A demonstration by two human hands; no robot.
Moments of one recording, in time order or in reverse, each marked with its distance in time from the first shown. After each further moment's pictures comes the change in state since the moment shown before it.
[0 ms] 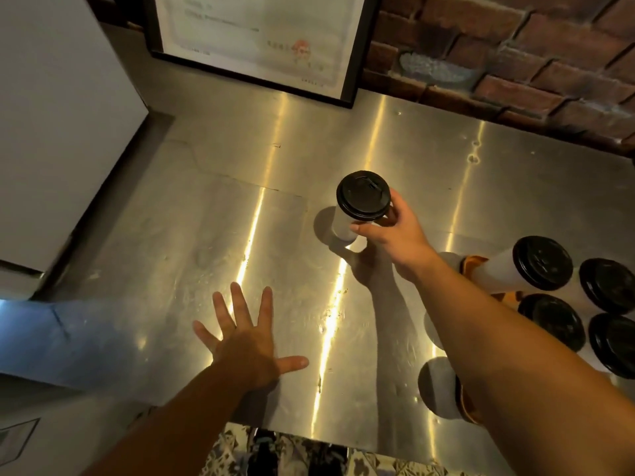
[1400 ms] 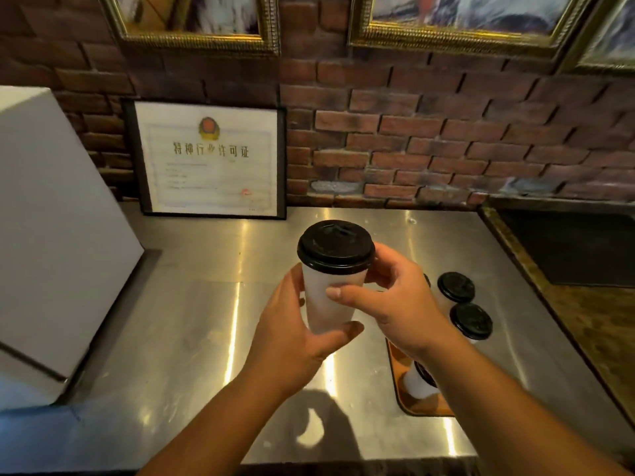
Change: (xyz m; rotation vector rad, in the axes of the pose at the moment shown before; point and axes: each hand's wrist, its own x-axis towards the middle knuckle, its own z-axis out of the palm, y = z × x) left_hand -0.227 0.128 -0.171 -0.845 0.523 0.811; right_hand -0.296 -0.186 -0.045 -0.091 0.121 -0.462
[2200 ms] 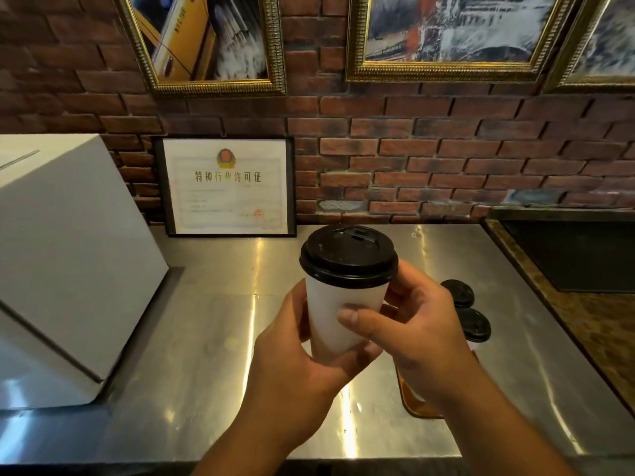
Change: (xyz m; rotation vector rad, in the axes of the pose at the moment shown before) left_hand -0.075 0.097 -0.023 -0.106 0.086 0.052; right_hand -0.078 -0.072 -0.001 0.262 0.059 -0.087
